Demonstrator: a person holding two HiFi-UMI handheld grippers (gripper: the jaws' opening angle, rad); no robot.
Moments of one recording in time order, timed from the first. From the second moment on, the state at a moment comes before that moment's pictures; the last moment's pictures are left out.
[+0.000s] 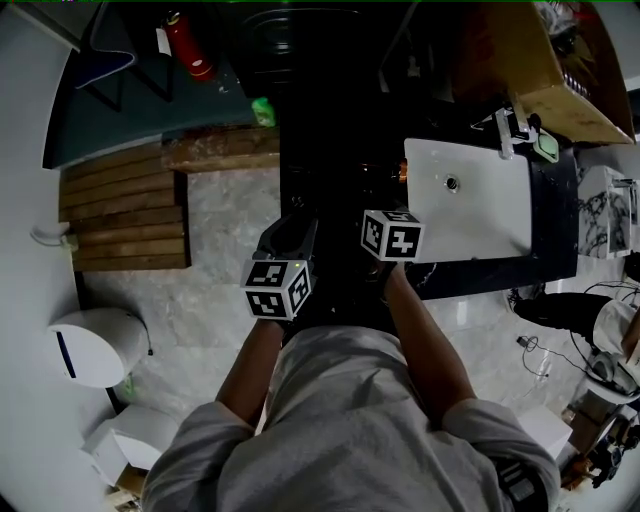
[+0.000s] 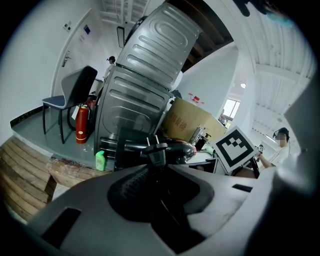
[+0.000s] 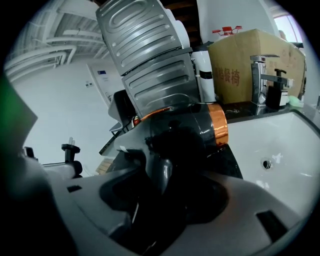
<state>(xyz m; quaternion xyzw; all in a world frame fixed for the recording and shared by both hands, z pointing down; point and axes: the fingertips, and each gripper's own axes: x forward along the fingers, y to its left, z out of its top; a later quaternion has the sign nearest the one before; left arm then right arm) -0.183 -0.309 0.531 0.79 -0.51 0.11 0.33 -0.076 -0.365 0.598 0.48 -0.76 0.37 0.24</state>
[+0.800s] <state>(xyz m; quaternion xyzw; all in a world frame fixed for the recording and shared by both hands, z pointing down) -0.177 -0.311 0.530 0.79 -0.52 0.14 0.29 -0.061 -0.279 0.504 0.46 -0.85 0.17 0.18</state>
